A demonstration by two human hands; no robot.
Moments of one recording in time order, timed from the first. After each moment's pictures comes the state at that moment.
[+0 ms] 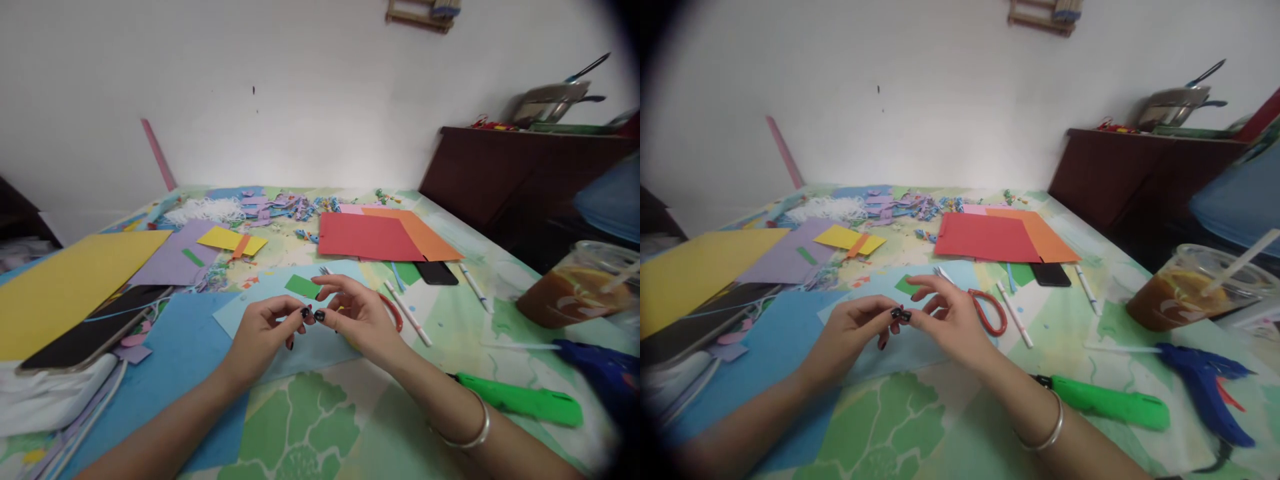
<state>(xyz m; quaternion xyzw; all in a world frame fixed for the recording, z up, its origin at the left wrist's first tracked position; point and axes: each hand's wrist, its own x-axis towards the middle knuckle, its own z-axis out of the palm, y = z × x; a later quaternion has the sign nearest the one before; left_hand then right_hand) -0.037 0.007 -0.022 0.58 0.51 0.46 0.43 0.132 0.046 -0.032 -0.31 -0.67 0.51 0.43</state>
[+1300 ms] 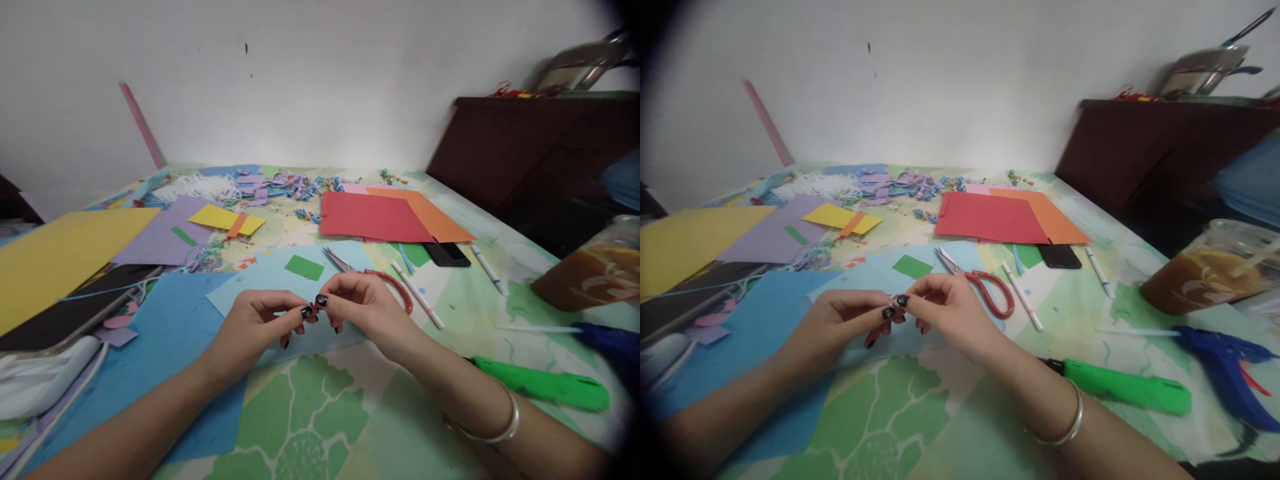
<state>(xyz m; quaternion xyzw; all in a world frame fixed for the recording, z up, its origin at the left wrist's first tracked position) -0.053 0.005 -0.039 0.58 0.47 0.43 0.51 0.131 0.043 -0.031 -0.34 -0.61 0.63 0.34</state>
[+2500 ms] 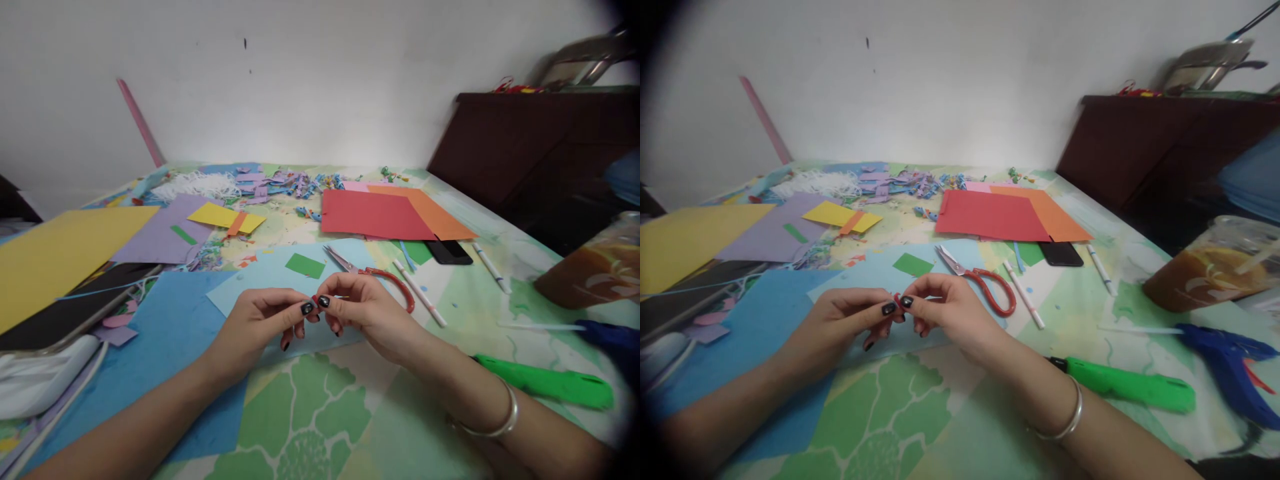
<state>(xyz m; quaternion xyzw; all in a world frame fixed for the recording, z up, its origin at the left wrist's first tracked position) -0.052 0.004 -0.041 0.57 0.46 0.42 0.54 0.130 0.043 -0.040 -0.30 -0.55 0.71 0.33</state>
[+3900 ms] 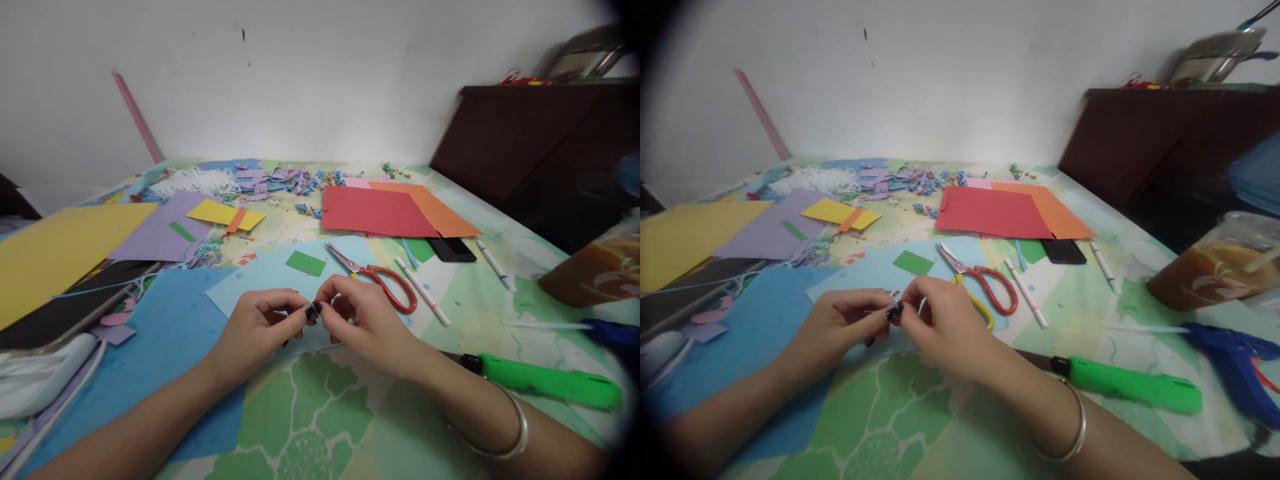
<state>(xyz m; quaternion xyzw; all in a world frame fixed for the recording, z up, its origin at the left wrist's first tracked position) -0.047 0.003 -0.039 0.60 0.50 0.41 0.47 0.127 0.031 -0.036 -0.38 -0.78 0.40 0.30</state>
